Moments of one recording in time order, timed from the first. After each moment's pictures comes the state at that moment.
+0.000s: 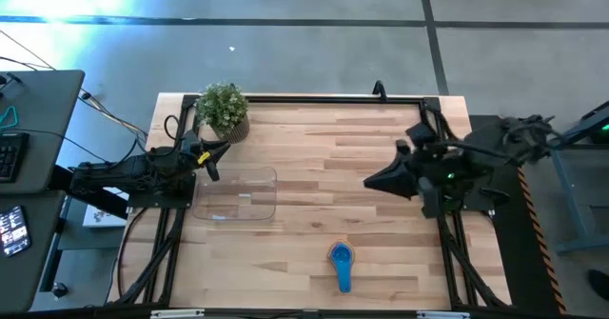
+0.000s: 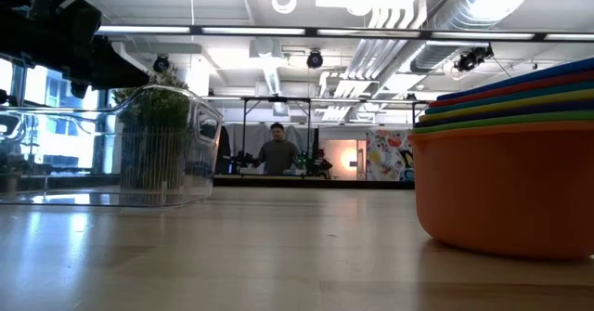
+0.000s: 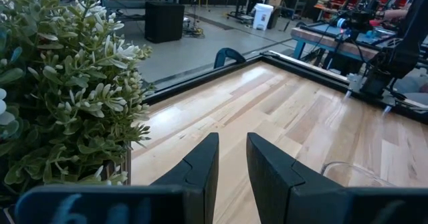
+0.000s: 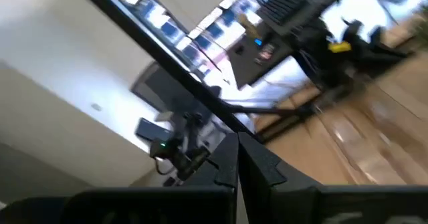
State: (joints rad) left arm 0.02 0.01 0.16 -0.35 -0.59 -0.28; right arm 0.52 1.38 1.95 -0.73 0.34 0.79
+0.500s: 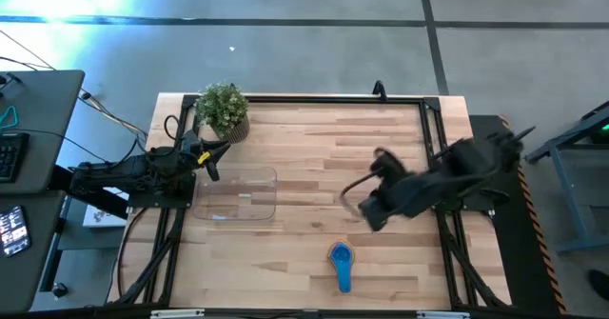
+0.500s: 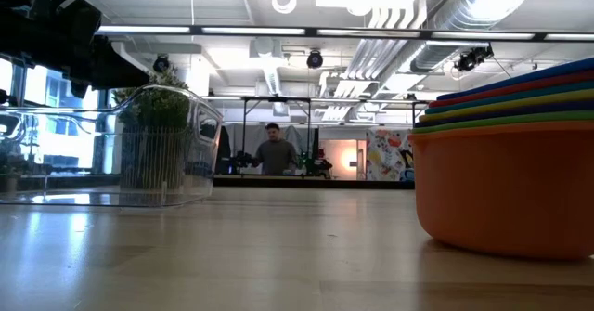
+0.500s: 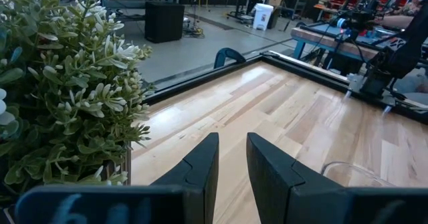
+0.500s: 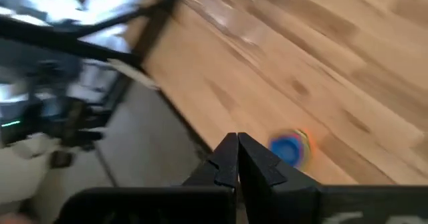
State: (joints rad) left arm 0.02 0.01 0.16 -0.35 -0.59 -0.28; right arm 0.52 1.66 2.23 -1.44 0.28 1.34
